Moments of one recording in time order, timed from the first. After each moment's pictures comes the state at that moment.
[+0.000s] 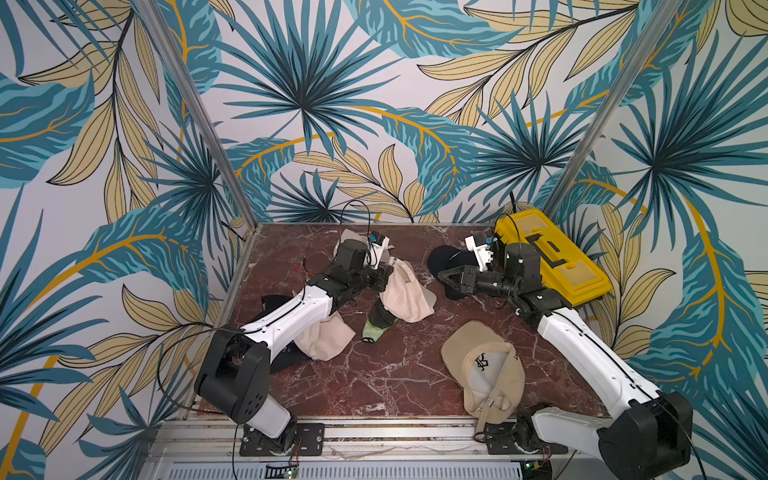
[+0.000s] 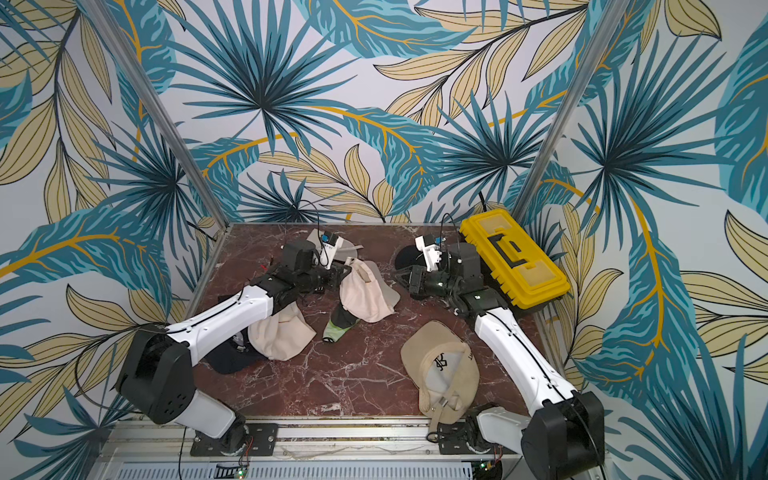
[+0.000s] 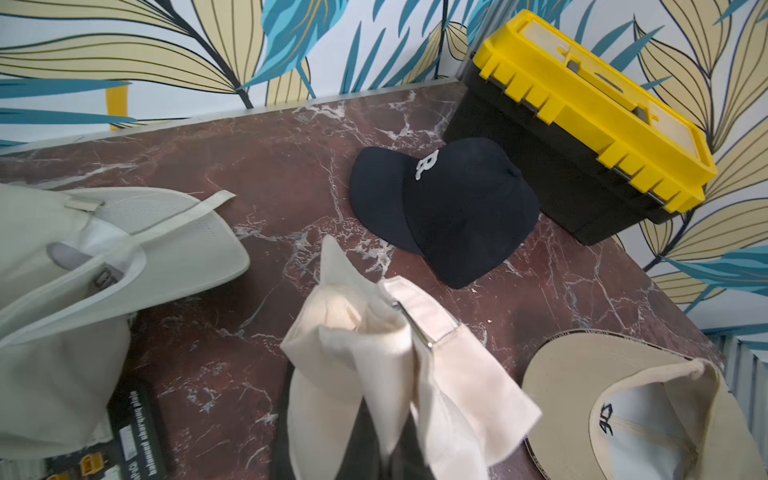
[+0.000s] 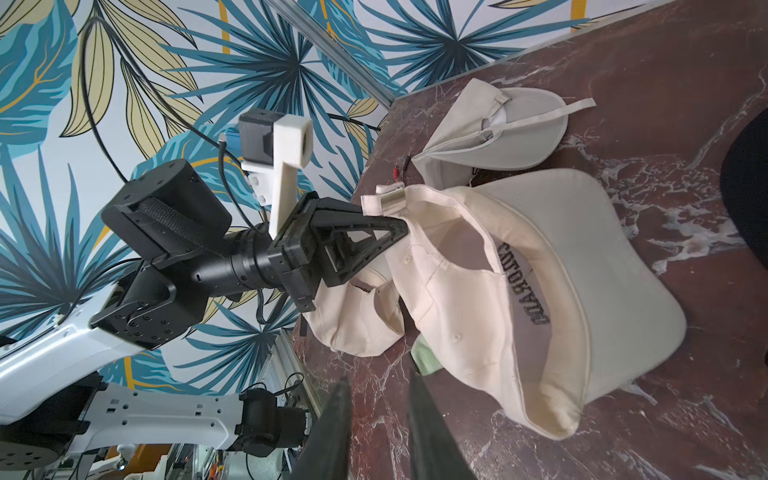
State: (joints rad) left arm -0.50 1.55 1.13 -0.10 0.30 -0.21; right arm 0.24 1.22 0.99 -0.22 -0.73 0.55
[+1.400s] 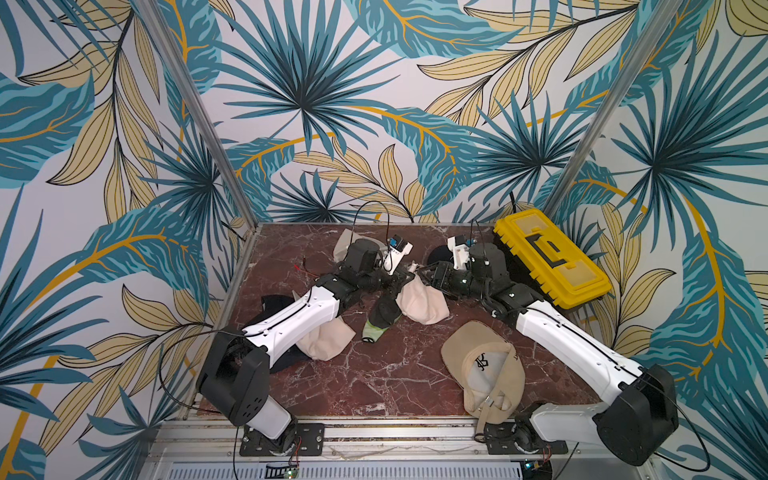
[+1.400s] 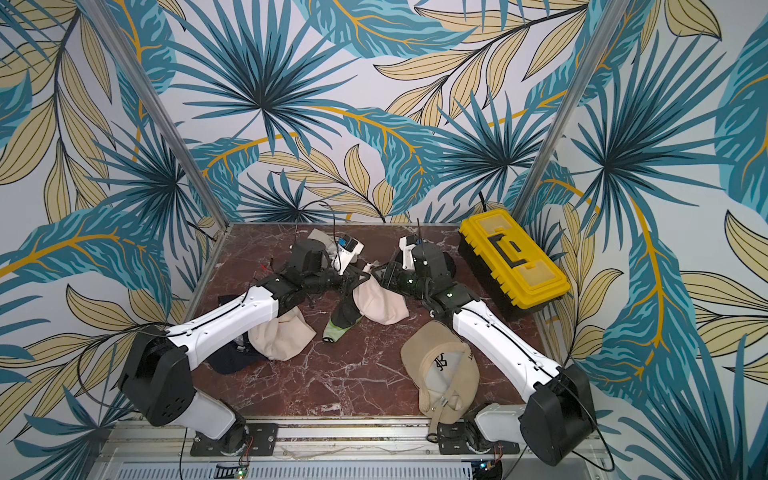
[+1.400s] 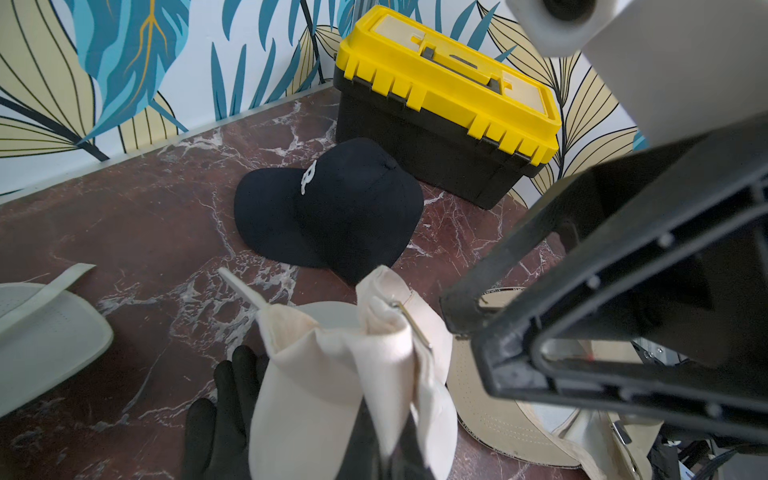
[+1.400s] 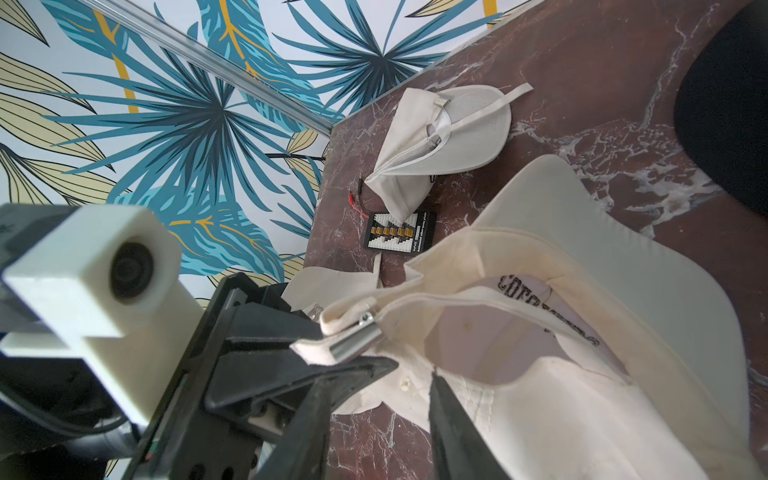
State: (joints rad) left arm -0.59 1.55 1.18 -0.10 0.47 -0.10; right arm 0.48 1.33 1.08 -0.21 -0.30 0.80
